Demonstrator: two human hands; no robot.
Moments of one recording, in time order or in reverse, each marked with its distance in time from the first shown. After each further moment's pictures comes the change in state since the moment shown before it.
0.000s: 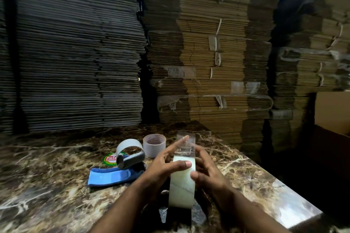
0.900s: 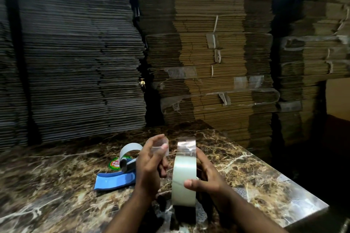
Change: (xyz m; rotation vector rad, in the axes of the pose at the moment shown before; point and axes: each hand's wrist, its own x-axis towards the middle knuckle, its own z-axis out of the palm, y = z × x) left_hand 0.000 -0.007 -0.002 0.080 0.555 0.336; right_hand -0.006 -0.001 0.008 0.117 0.015 -0.056
